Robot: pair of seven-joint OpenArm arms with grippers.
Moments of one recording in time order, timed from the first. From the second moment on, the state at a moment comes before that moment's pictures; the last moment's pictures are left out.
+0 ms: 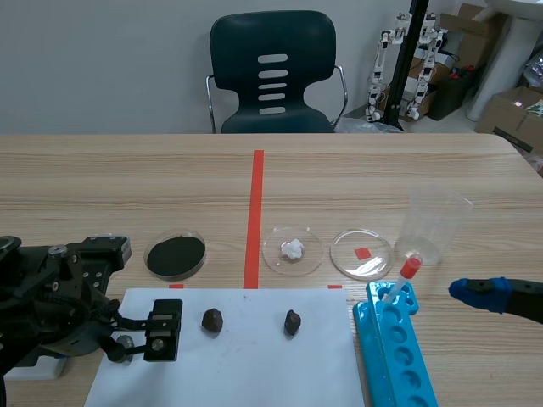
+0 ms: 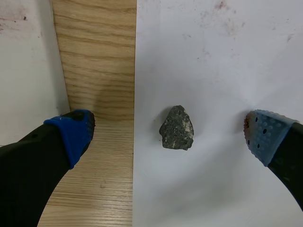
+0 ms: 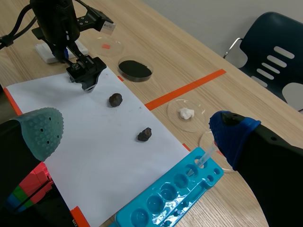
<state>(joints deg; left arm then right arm) 6.5 -20.8 20.1 89.9 -20.4 23.4 58.9 -65.5 30.3 6.6 114.9 -13.8 18.5 44.0</state>
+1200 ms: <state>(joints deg) 6.5 -20.8 20.1 89.9 -20.4 23.4 58.9 -65.5 30.3 6.6 114.9 -13.8 18.5 44.0</state>
